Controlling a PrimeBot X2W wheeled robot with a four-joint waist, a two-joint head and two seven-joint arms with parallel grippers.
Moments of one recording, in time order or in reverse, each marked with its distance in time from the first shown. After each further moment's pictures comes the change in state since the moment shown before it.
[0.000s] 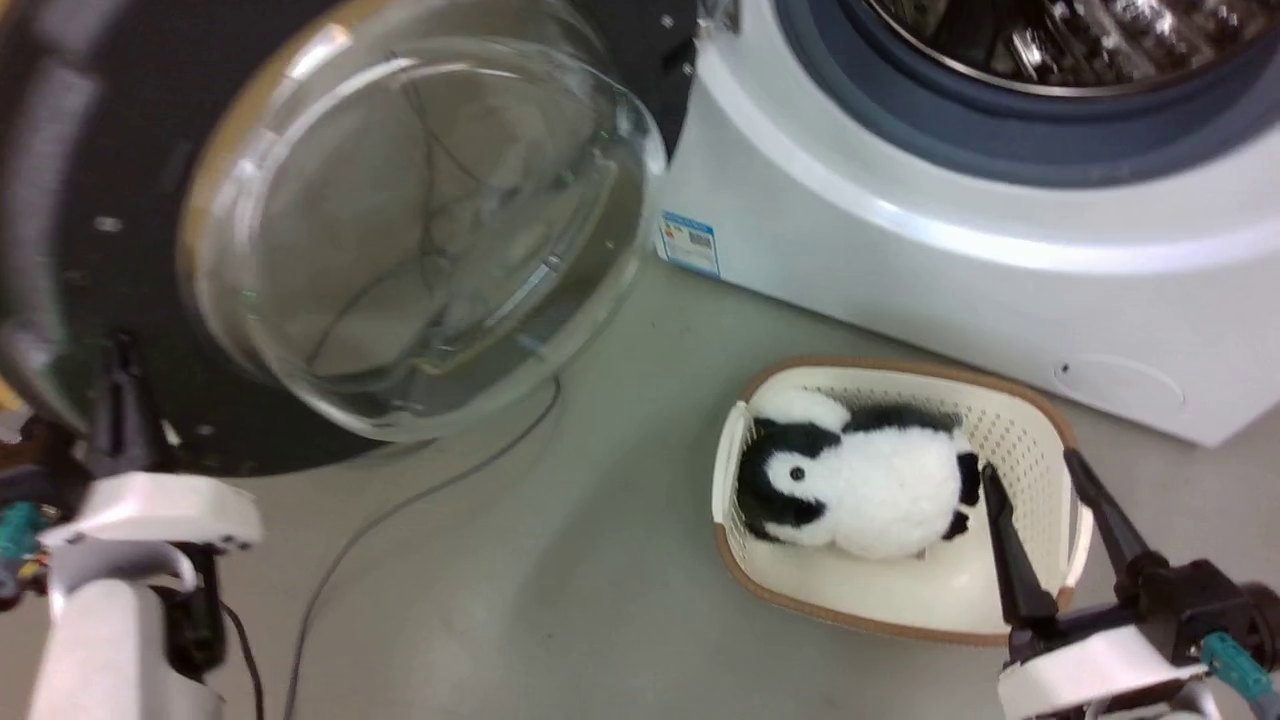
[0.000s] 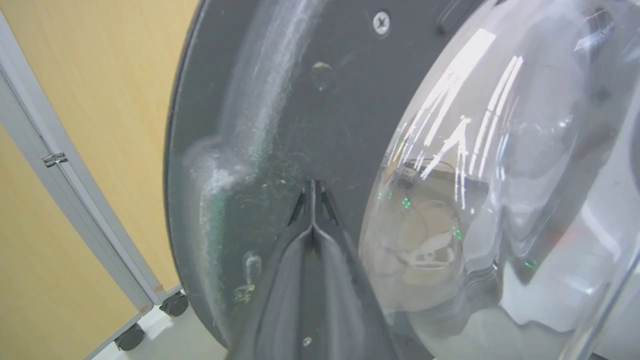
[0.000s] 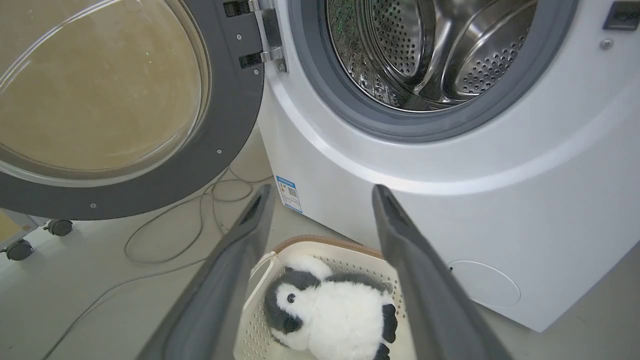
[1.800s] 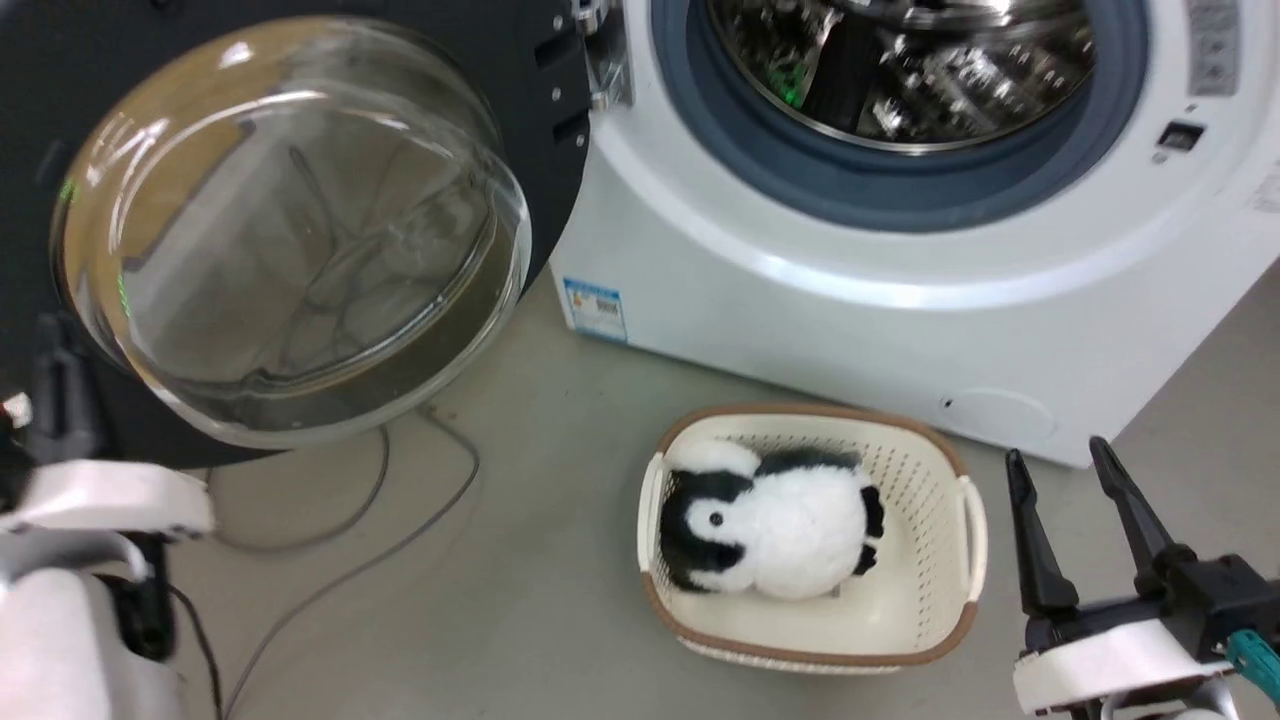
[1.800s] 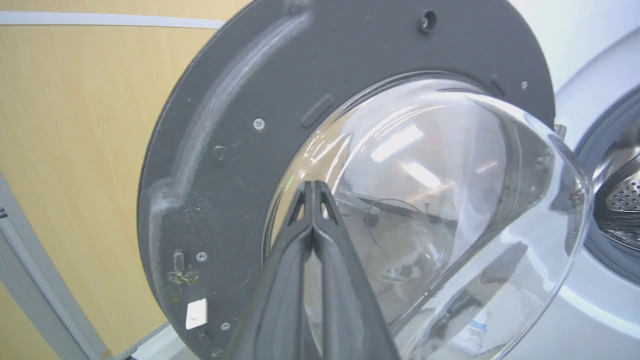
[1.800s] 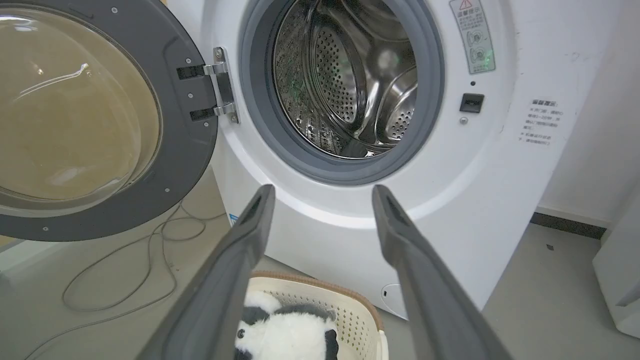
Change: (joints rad) left arm -0.065 -0.029 0.182 0.024 0.153 -0.161 0.000; right arm -0.013 0.025 -0.055 -0.016 -0.006 0.000 0.000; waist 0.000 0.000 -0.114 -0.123
